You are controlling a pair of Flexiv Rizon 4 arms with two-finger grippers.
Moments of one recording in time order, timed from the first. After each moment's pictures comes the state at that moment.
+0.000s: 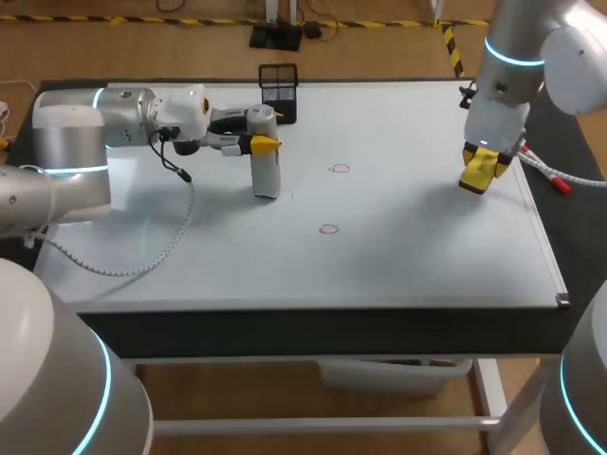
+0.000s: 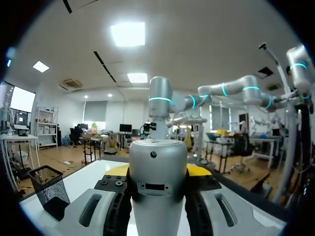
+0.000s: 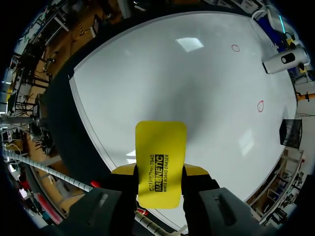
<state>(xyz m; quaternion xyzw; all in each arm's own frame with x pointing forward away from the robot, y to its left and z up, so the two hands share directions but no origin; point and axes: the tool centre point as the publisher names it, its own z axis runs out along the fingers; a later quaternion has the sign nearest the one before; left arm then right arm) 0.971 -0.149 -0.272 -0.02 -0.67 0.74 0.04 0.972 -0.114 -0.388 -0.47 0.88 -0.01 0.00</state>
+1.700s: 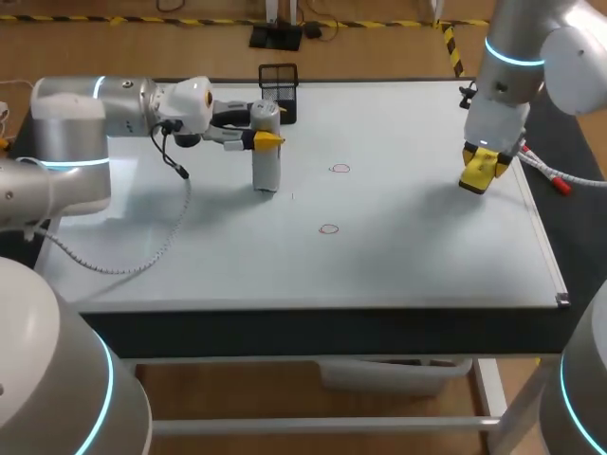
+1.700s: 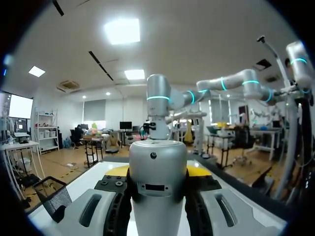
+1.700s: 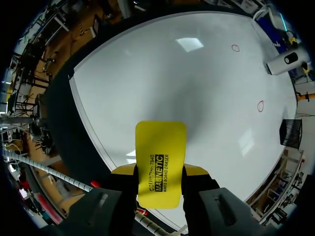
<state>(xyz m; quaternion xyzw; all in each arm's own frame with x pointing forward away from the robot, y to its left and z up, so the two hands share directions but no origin) 0.973 -0.154 -0.257 -0.04 -0.69 0.73 0.02 0.972 -0.114 -0.388 -0.47 0.88 -0.01 0.00</state>
